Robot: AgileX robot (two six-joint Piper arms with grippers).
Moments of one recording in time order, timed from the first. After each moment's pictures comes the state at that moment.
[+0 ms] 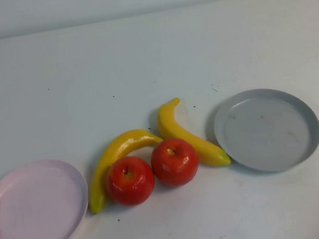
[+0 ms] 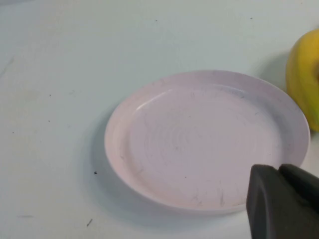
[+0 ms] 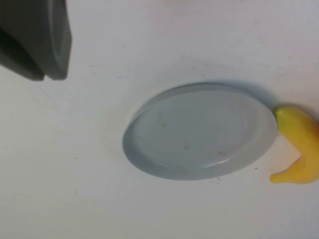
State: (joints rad) right arm 0.03 -0.01 0.03 0.38 0.38 -0.31; left arm -0.12 -0.01 0.02 -0.08 0.38 0.21
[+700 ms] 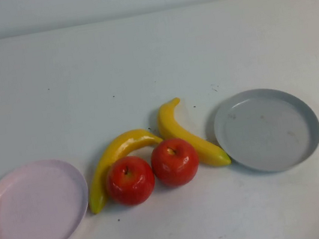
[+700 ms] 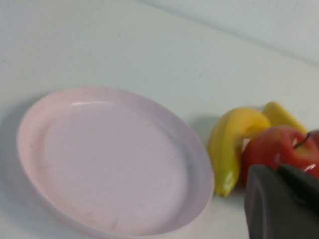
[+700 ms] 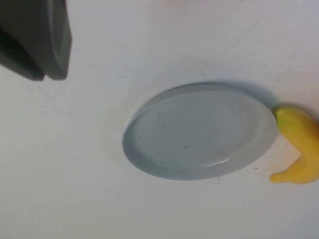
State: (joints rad) right arm 0.03 -0.01 0.03 0.38 0.38 -0.31; left arm -0.12 -0.01 0.02 -0.43 0.31 0.08
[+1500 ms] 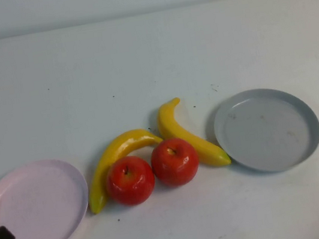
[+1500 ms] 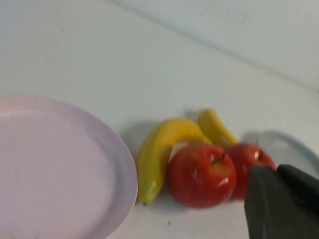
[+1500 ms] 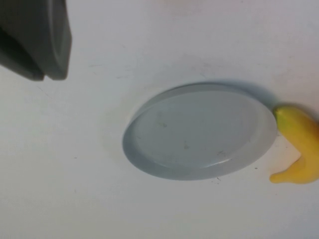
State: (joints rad) right arm 0.03 -0.01 0.03 0.38 0.38 -0.31; left arm -0.12 0.21 -0.24 -0.62 0.44 0.10
